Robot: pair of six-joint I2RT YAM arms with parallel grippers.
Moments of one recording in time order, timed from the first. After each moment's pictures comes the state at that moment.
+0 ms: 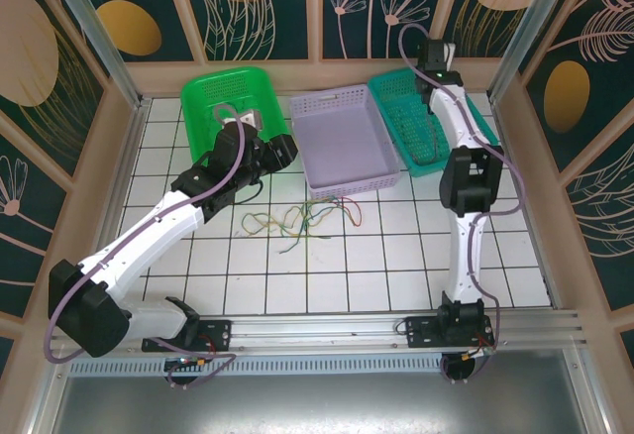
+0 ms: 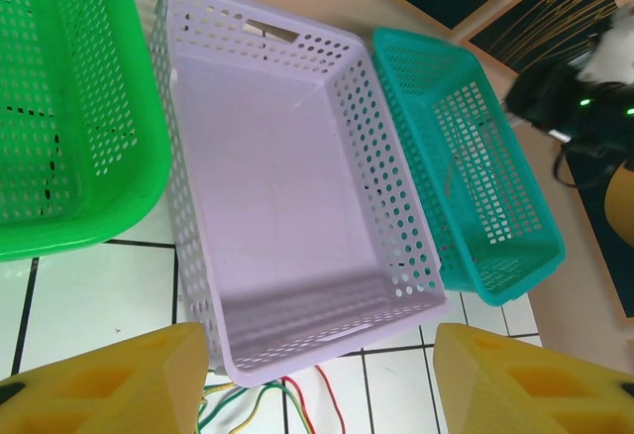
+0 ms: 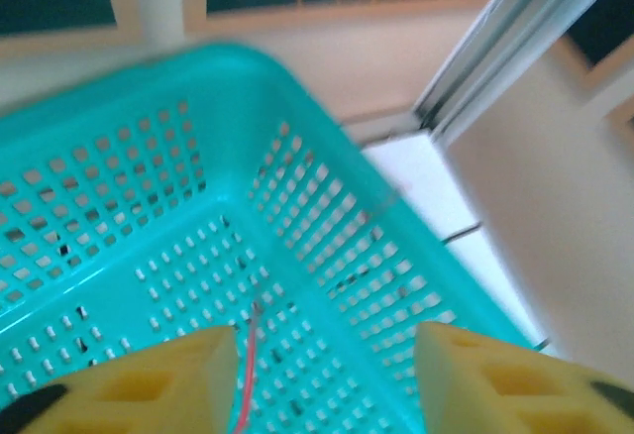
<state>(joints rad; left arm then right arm) -0.60 1.30 1.12 -0.31 -0.04 -0.81 0.11 2.35 2.25 -0.65 0.52 0.12</state>
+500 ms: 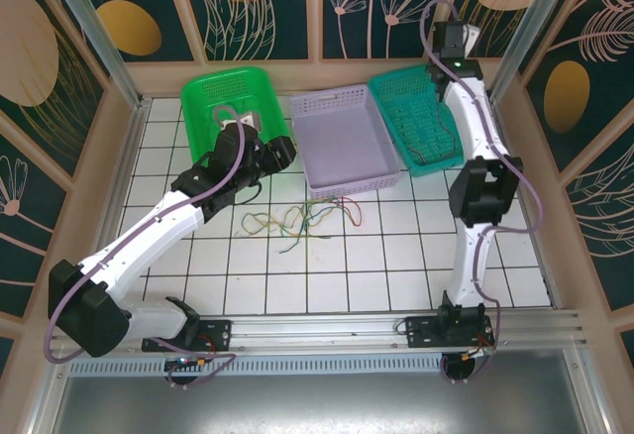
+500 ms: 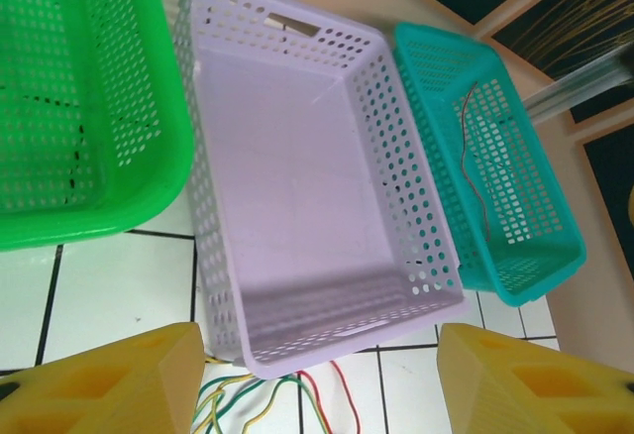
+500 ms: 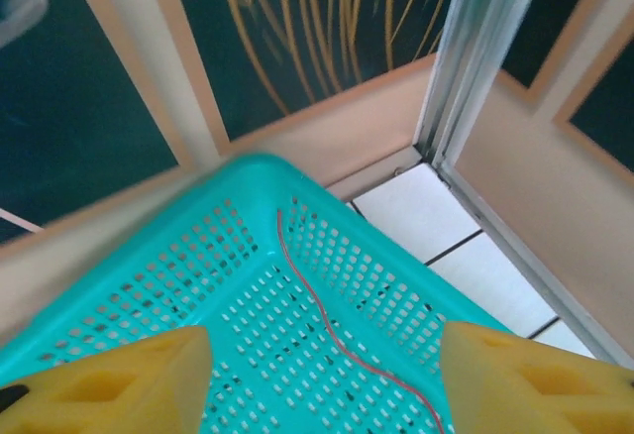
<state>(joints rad) -0.60 1.30 1.12 -0.35 -0.07 -0.82 0.10 2.10 2.20 -0.69 0.46 0.36</state>
